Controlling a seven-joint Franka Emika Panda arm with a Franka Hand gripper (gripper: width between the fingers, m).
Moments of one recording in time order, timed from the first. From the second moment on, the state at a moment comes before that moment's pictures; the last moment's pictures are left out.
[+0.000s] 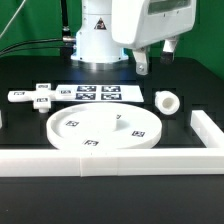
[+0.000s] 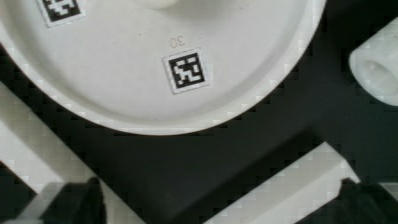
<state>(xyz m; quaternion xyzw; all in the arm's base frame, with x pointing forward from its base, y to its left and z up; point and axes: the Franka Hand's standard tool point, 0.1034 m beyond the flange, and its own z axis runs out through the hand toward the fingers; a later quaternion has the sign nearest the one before) 0.563 0.057 0.119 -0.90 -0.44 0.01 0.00</state>
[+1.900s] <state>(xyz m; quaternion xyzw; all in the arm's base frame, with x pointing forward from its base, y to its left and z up) 0.537 -0.020 0.012 -0.88 -0.48 0.02 0.02</state>
